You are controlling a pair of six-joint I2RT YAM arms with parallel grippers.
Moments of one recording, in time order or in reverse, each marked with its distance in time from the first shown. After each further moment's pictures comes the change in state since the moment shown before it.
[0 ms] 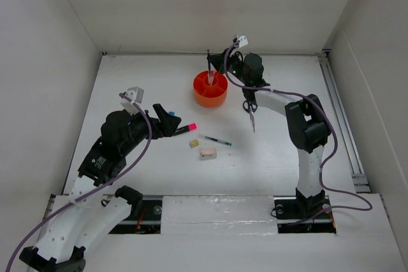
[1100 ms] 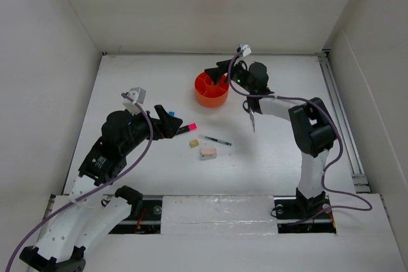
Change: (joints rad) left arm 0.000 -0.001 -0.010 0.003 0.041 0.014; right arm -0.007 -0.039 -0.175 0.097 -0.068 0.022
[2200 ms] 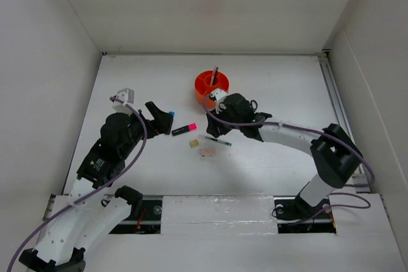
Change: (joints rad) left arm 0.000 -0.016 0.000 -0.047 -0.223 -0.079; right arm 0.317 -0.443 -0.304 -0.885 0.233 -0.172
